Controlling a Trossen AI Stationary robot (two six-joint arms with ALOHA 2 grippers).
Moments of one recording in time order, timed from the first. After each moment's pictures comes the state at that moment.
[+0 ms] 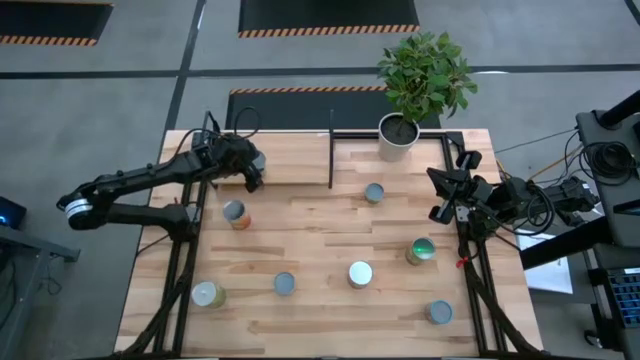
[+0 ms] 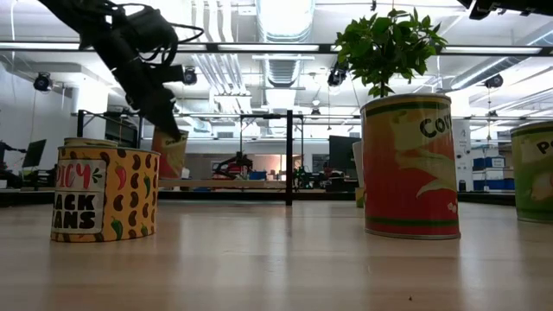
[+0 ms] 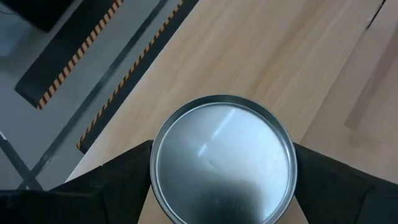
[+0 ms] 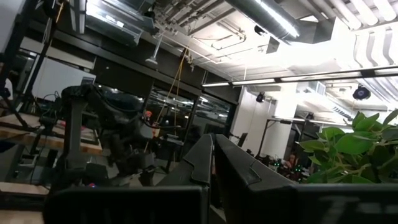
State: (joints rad) left arm 0.55 1.07 0.71 -0.45 -0.27 0.14; right arm 0.19 0.39 0.27 0.61 0.47 -0.59
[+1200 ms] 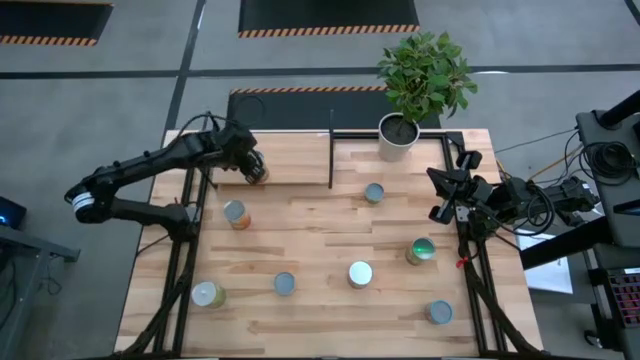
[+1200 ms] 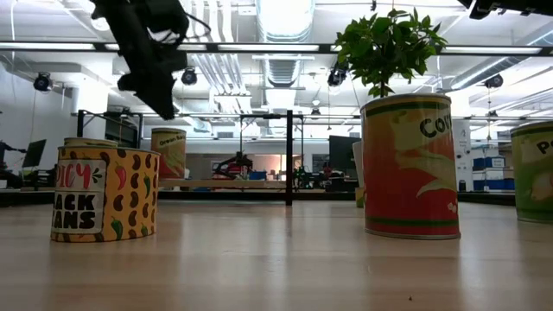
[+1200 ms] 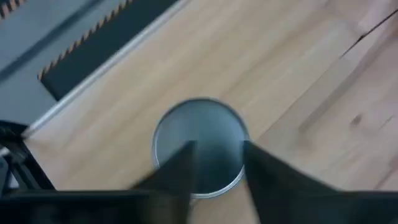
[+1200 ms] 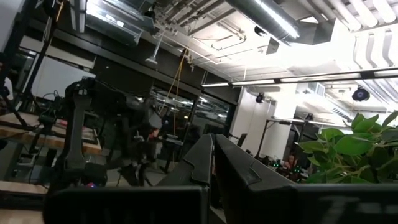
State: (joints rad) left arm 0.54 1.17 0.99 -0.84 -0.20 -0.20; right arm 0.19 0.39 0.27 0.61 0.47 -0.60
